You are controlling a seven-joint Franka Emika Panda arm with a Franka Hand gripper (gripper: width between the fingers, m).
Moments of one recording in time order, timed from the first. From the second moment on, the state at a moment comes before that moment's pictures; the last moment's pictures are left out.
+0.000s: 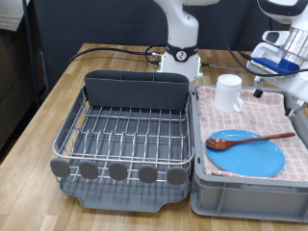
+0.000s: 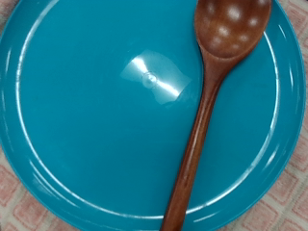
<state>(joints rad) 0.07 0.19 0.38 -2.19 -0.72 2.32 2.69</state>
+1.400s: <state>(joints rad) 0.25 0.34 0.11 -2.20 -0.79 2.58 2.74</state>
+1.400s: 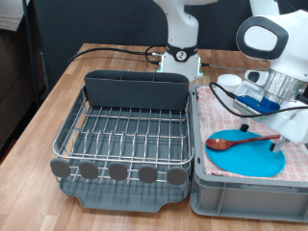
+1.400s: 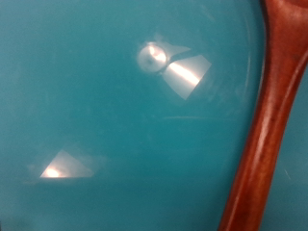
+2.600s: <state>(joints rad) 0.49 0.36 -0.17 -2.24 -0.70 2.73 2.72</state>
